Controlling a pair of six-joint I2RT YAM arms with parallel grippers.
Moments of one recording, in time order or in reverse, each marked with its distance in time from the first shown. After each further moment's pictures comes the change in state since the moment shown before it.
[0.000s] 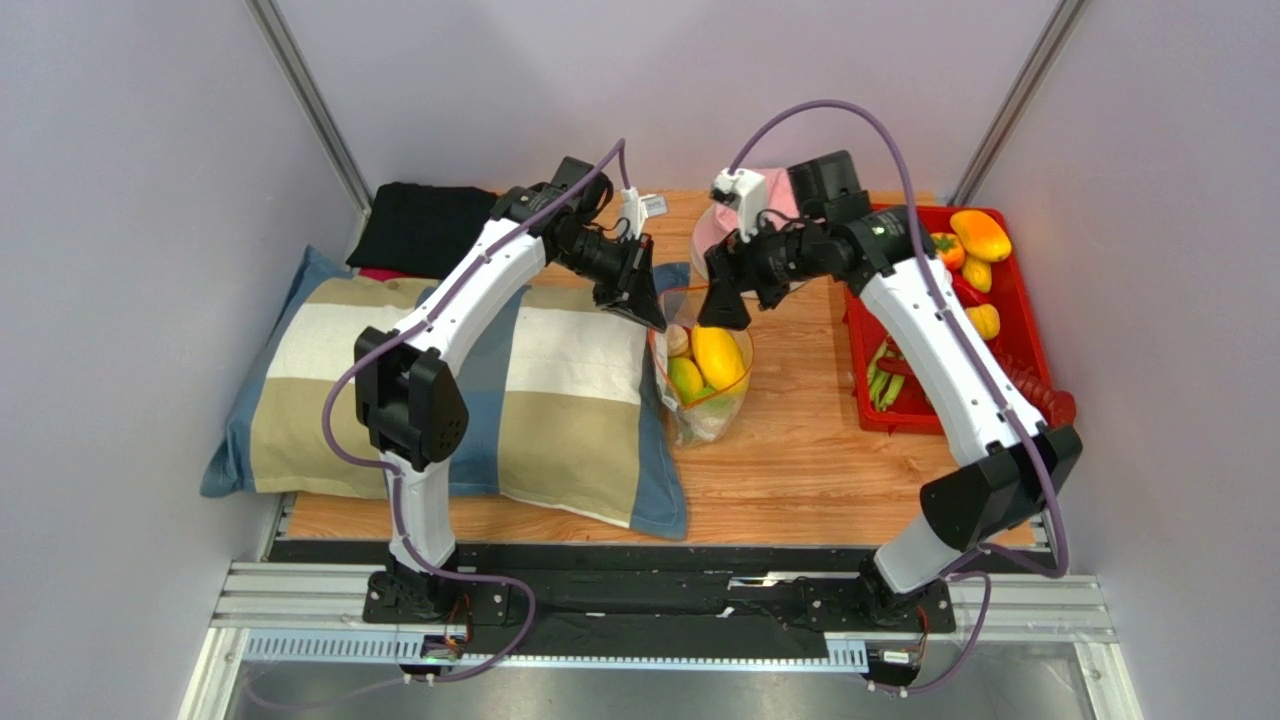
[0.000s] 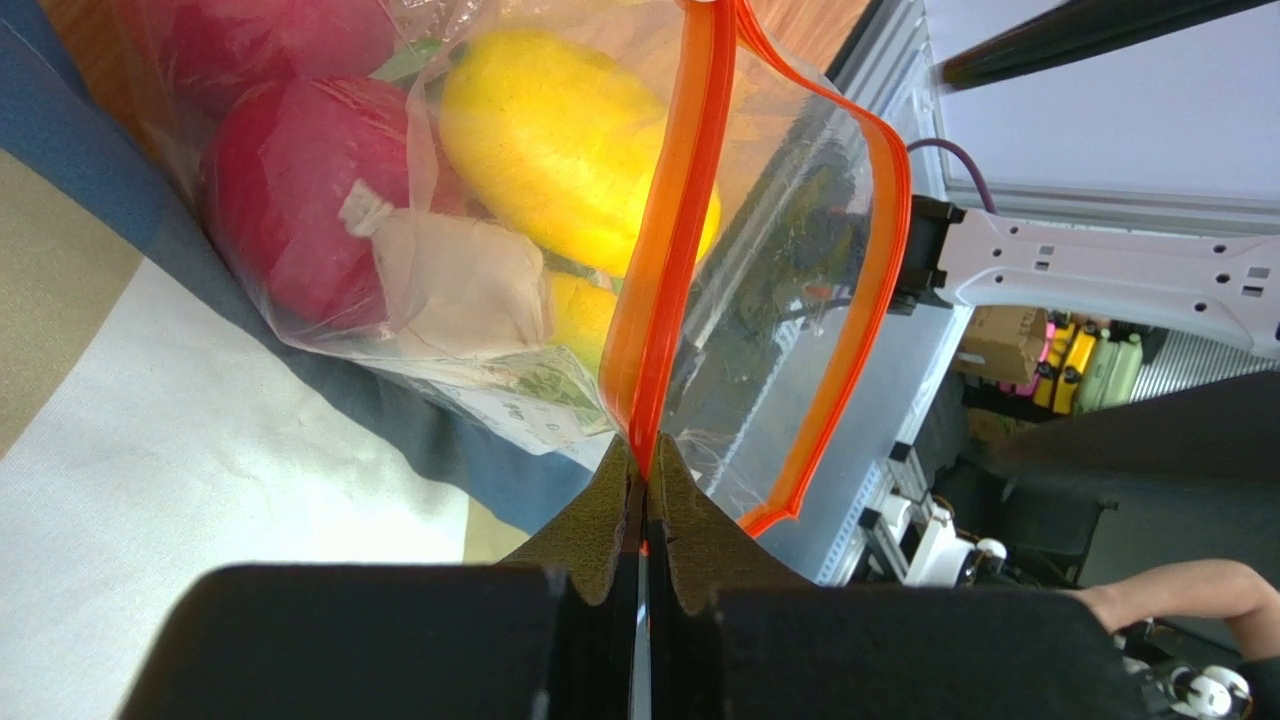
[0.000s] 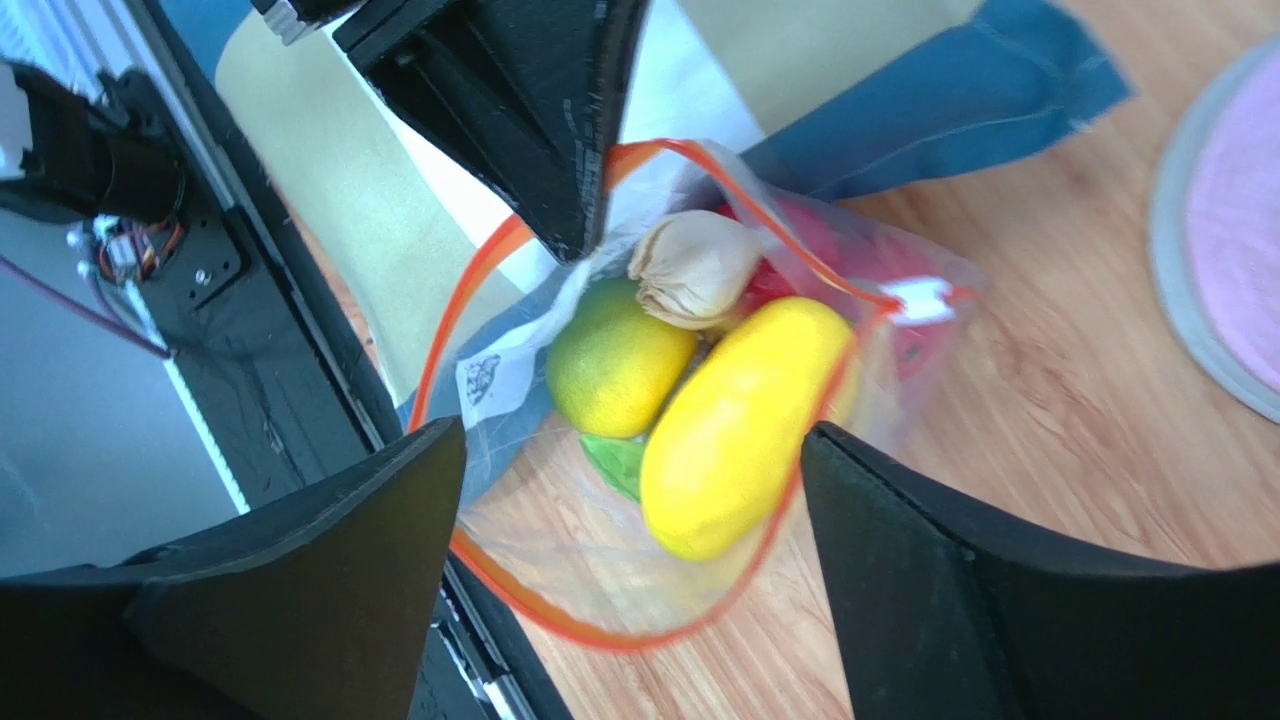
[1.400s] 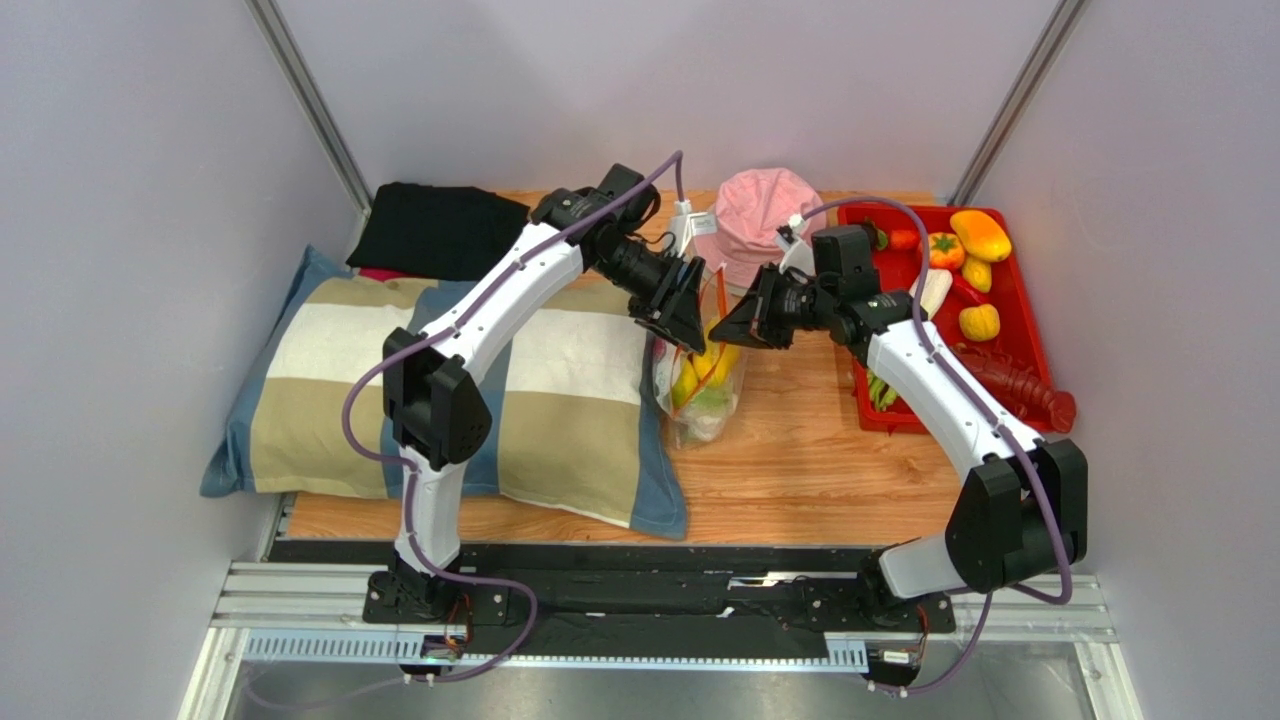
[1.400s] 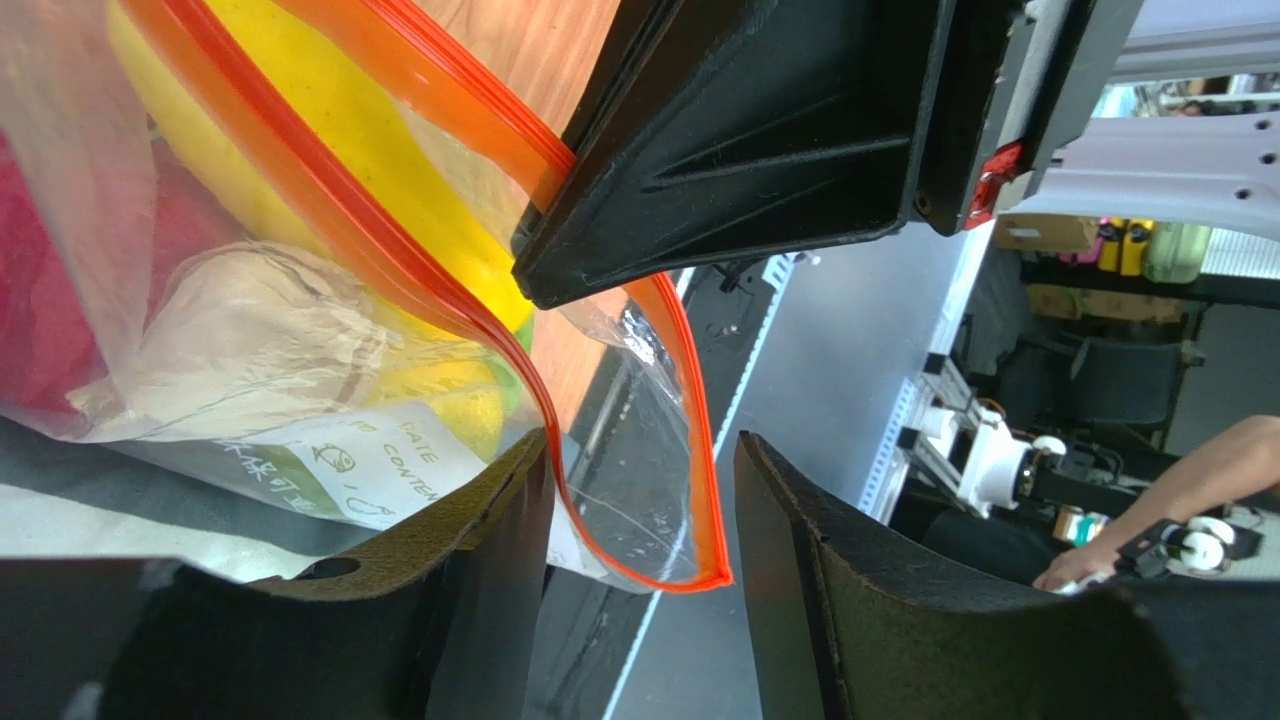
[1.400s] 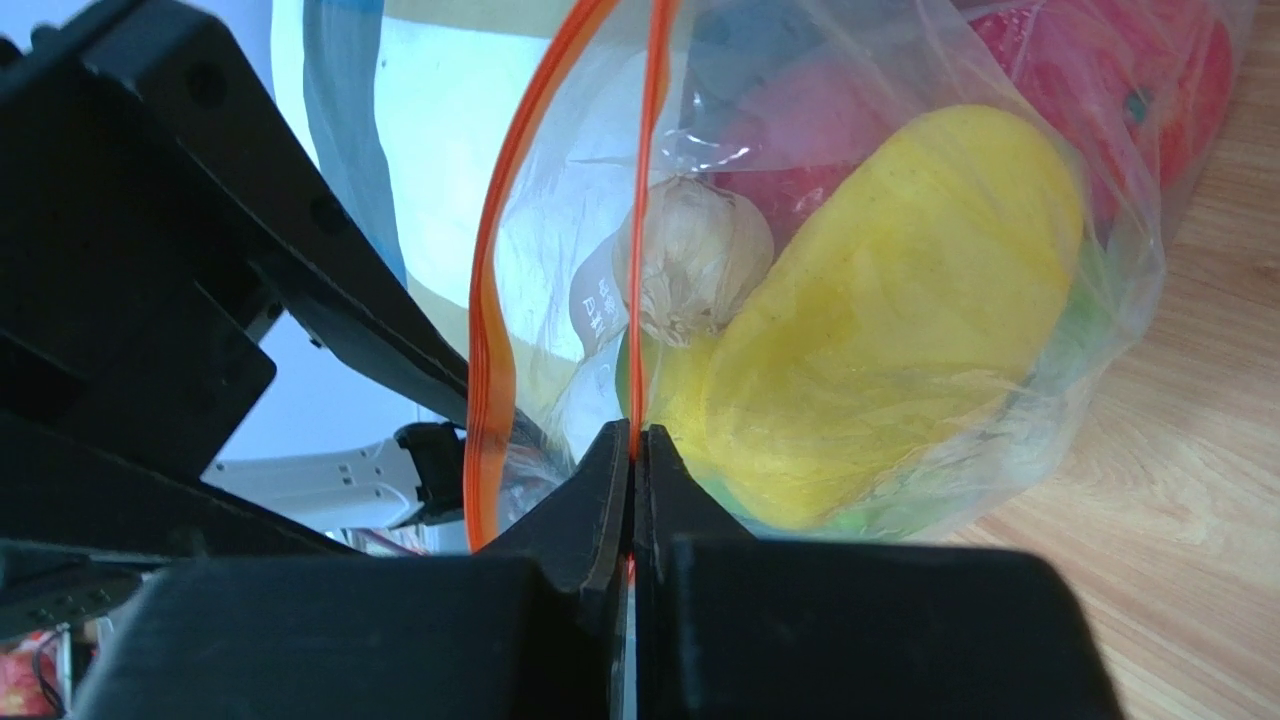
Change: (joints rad) left arm -0.135 0.065 0.134 -0.098 0.026 0.109; right arm -0.121 -0.192 -0.615 0.585 -0.074 0.940
